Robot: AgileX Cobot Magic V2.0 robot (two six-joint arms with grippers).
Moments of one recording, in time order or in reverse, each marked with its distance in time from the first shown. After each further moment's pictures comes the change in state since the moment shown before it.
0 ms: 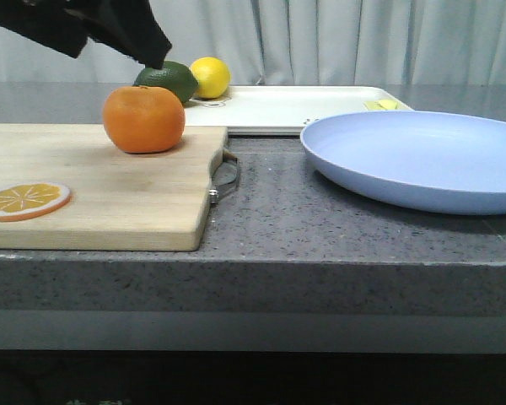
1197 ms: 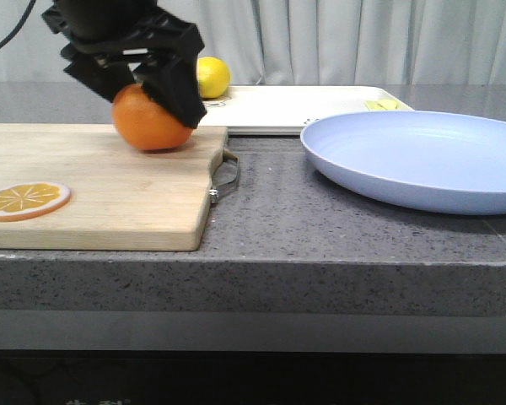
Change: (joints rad) left arm -0.025 0.275 -0.253 0.019 0.159 0.006; right arm 0.000 0.000 0.000 0.000 0.000 0.000
